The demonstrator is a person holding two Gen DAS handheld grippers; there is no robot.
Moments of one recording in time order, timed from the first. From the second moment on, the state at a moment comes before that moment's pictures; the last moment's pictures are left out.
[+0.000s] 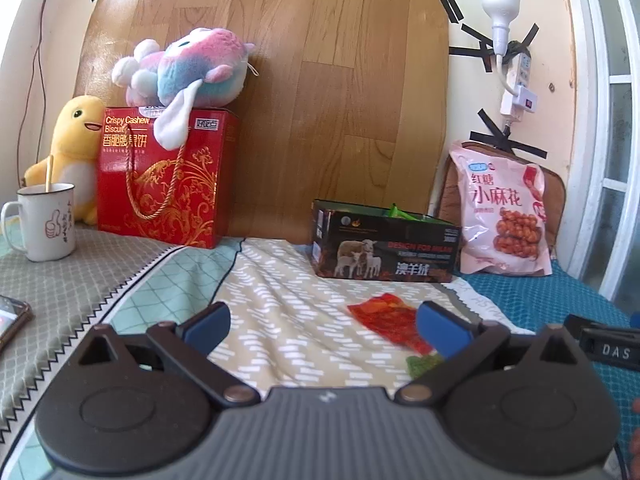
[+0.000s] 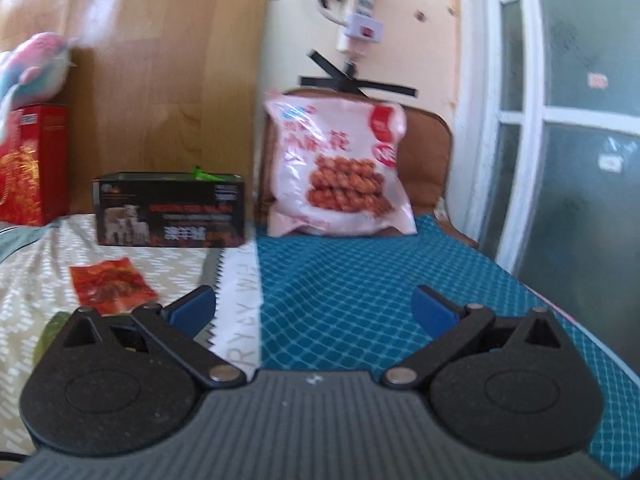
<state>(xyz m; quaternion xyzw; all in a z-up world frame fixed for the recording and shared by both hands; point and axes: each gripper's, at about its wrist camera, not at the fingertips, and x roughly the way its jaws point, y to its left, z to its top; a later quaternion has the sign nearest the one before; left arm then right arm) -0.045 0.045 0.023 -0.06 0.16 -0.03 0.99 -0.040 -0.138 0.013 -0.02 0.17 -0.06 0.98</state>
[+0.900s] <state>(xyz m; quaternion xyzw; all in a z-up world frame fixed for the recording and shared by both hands) -0.043 0.045 0.022 -0.07 0.16 -0.03 0.98 -0.019 -0.152 0.004 0.02 0.24 -0.09 0.97</state>
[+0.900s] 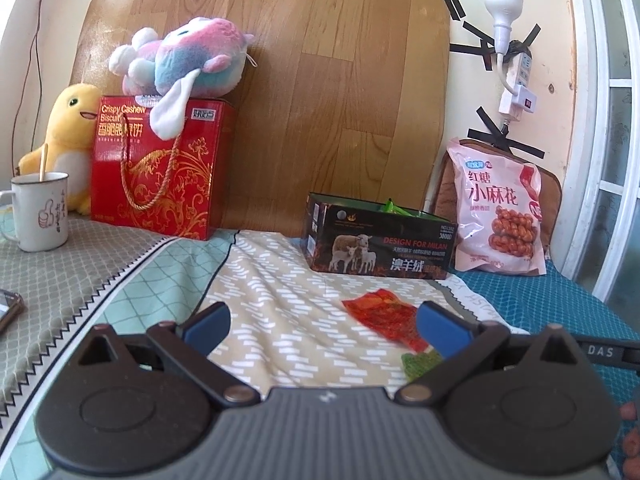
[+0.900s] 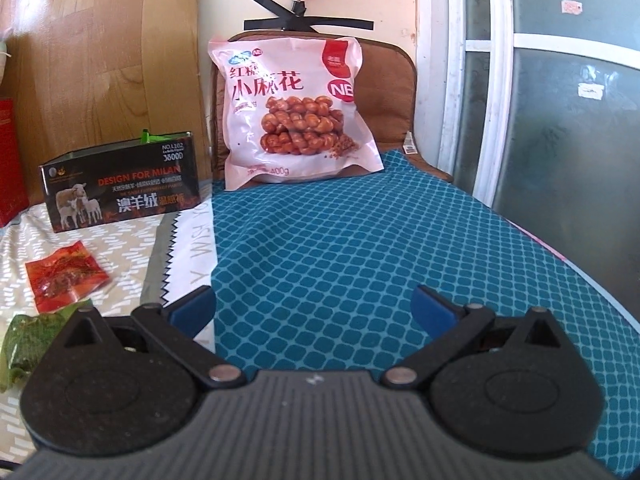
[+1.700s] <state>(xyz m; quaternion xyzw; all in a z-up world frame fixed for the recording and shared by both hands) -0.043 0.035 0.023 -0.03 0.15 0.01 0.99 -0.040 -0.127 0.015 -0.01 0.18 0.05 0.98</state>
